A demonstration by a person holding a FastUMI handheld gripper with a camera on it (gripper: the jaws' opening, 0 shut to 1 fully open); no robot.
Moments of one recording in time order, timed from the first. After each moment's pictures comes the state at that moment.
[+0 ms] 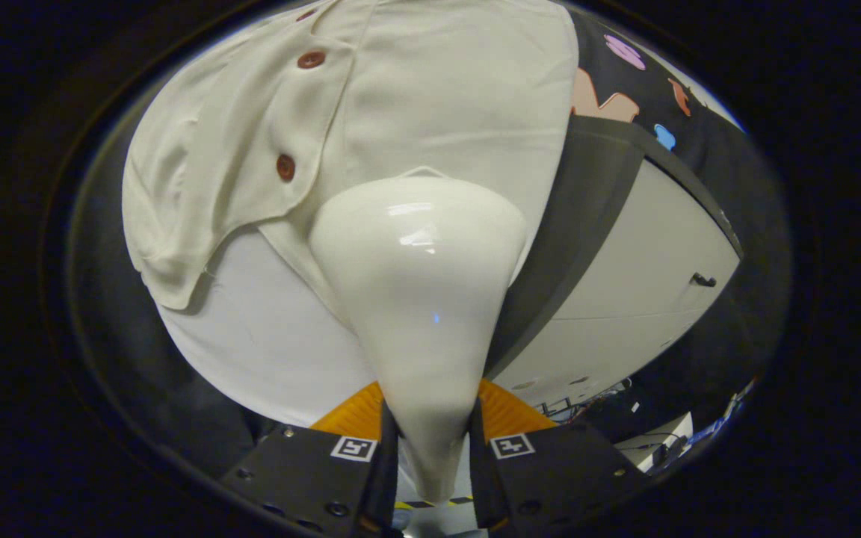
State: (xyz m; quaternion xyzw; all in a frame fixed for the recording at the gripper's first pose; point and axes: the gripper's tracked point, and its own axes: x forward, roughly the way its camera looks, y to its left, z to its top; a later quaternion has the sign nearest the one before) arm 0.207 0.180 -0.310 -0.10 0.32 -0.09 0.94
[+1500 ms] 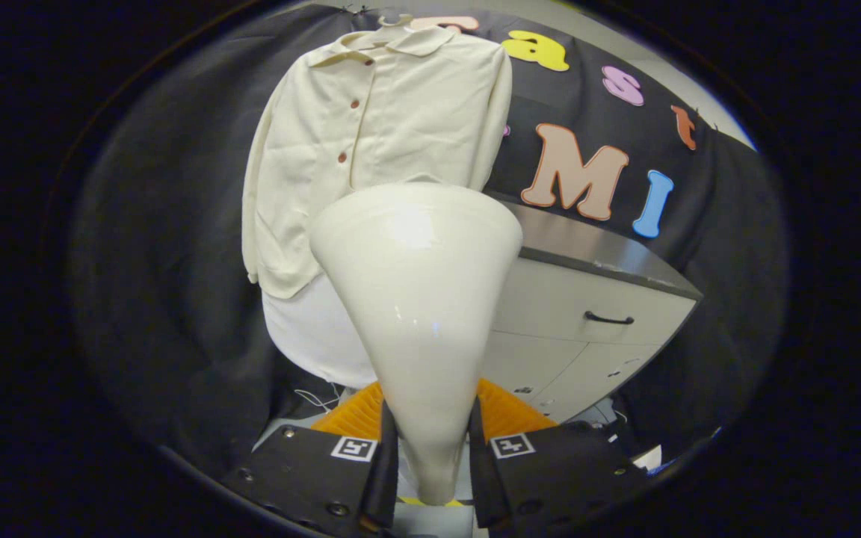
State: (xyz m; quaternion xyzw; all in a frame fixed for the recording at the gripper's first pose) arm 0.033 0.113 -0.161 -0.14 0.24 0.02 0.96
